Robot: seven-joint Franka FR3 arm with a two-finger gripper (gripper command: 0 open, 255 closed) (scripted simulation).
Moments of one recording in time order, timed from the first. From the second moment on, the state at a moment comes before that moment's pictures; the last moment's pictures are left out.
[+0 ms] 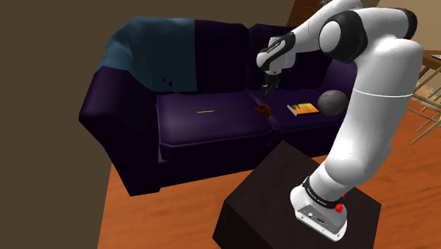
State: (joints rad) arm -0.18 0.35 -0.45 -2.01 0.02 2.22 -0.54
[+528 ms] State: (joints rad) arm -0.32 0.67 -0.40 -1.73 0.13 2.23 -0.63
